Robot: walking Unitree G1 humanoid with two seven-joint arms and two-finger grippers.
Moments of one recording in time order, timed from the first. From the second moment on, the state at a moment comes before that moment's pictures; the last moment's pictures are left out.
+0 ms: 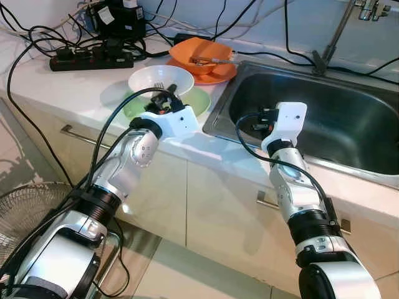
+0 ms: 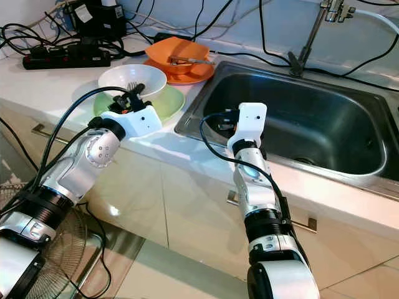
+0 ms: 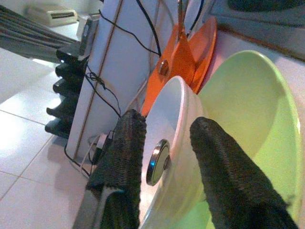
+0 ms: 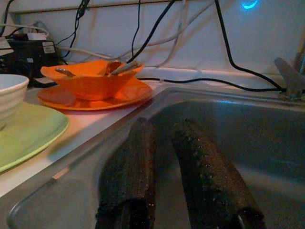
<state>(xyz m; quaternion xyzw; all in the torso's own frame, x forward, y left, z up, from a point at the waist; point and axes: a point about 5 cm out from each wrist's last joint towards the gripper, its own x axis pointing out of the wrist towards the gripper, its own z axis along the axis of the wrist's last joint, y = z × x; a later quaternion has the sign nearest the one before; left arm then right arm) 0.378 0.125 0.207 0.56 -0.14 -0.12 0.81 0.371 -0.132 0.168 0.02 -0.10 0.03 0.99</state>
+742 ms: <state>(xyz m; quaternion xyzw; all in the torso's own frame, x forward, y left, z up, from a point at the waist) 0.377 0.123 0.208 0.56 -0.15 -0.12 0.81 0.371 -0.132 0.167 0.03 -0.10 0.03 0.99</state>
